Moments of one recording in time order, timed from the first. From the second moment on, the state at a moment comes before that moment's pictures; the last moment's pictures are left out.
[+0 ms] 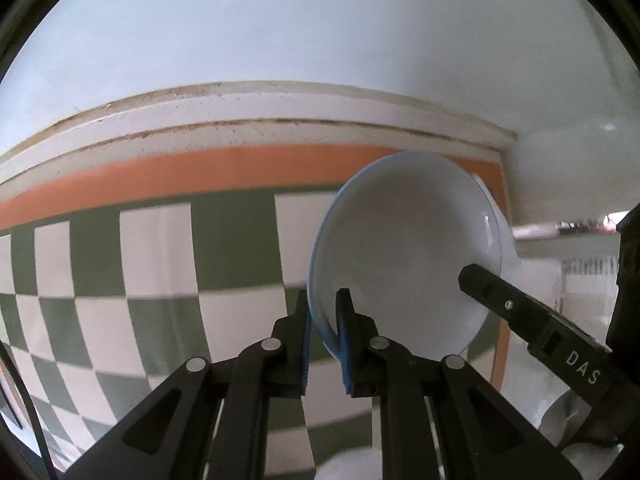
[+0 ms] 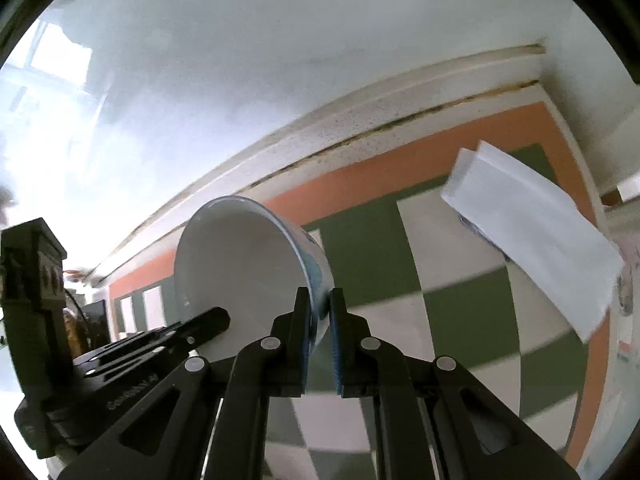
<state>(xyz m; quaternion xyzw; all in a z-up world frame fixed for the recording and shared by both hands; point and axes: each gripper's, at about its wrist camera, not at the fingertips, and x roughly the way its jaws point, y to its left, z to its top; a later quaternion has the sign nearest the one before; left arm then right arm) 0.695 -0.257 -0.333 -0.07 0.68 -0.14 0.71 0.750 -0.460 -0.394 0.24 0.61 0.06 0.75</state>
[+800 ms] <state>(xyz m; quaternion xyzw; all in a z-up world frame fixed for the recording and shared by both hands) 0.484 -0.268 -0.303 -0.01 0.71 -0.22 0.67 0.468 -0.471 -0.346 0.27 0.62 0.01 0.74</state>
